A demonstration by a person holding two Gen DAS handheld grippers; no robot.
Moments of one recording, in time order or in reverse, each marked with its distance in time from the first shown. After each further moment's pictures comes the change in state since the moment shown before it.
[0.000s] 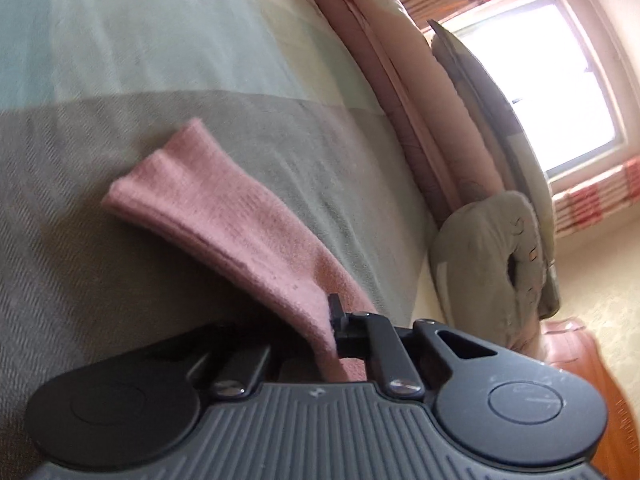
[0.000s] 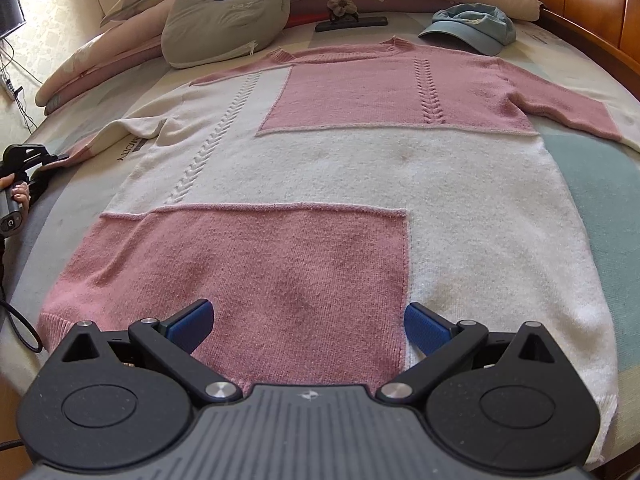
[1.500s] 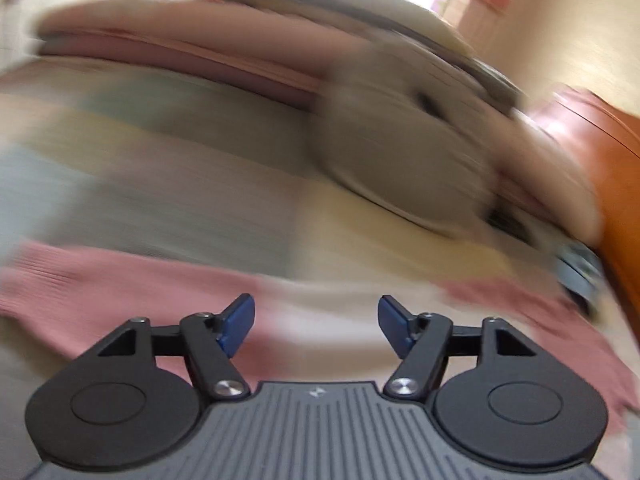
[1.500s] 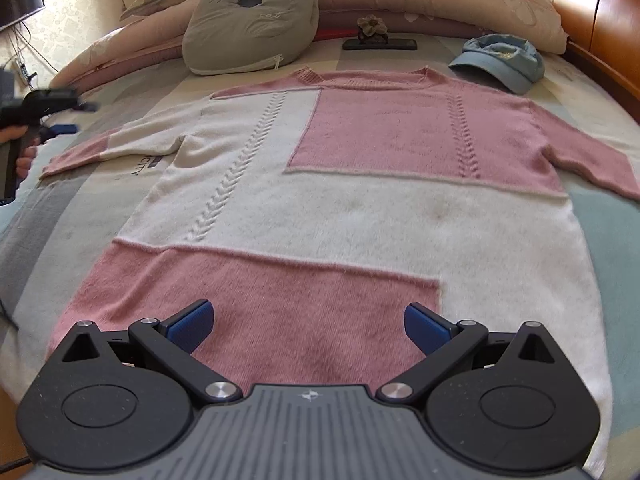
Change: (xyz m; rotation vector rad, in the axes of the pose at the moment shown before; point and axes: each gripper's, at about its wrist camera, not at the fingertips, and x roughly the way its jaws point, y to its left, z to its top) left arm 0.013 -0.157 -0.070 0.762 0.187 0.023; right arm 0.010 0.026 0.037 -0.088 -0.014 -0.010
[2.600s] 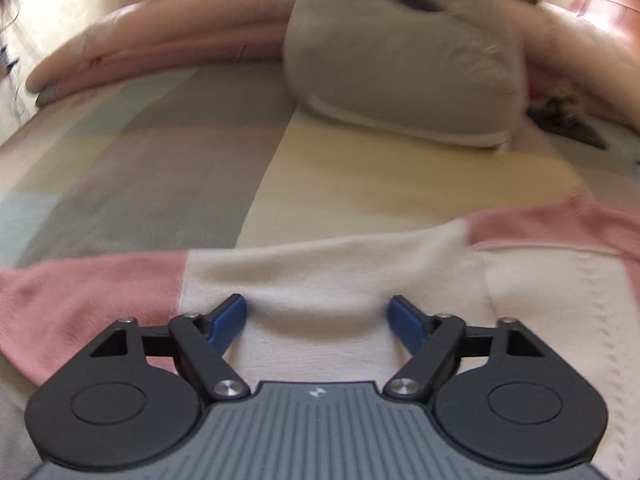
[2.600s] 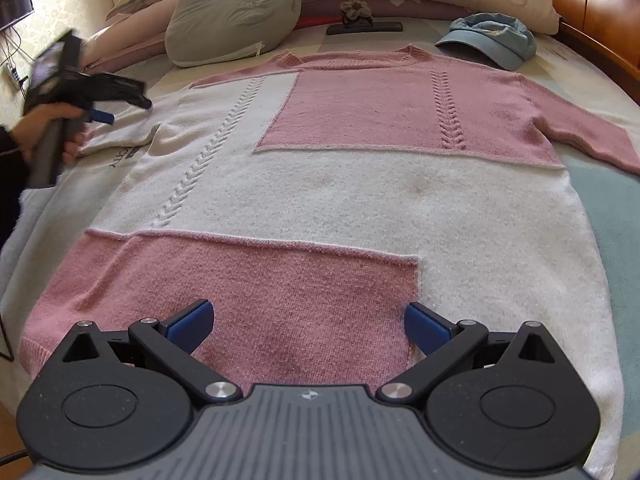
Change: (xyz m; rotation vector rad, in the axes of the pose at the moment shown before) left arm 0.091 -0.073 -0.016 0.163 0.075 0.356; right arm 0.015 -0.024 -0.015 0.031 0.013 0.006
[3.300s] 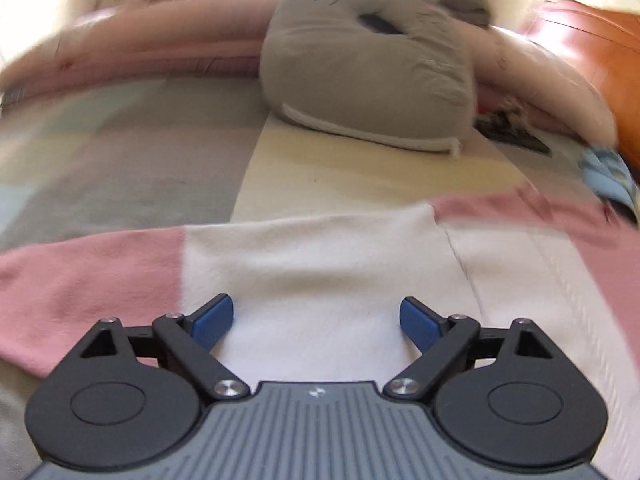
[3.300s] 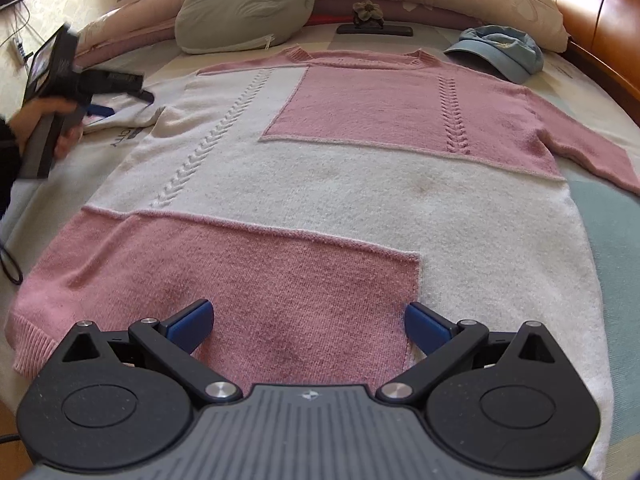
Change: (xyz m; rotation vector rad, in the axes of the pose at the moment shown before) left arm -0.032 0.037 -0.044 0.085 -0.070 -0.175; right arm 0.000 0.004 -0.006 -0.063 0.000 -0.022
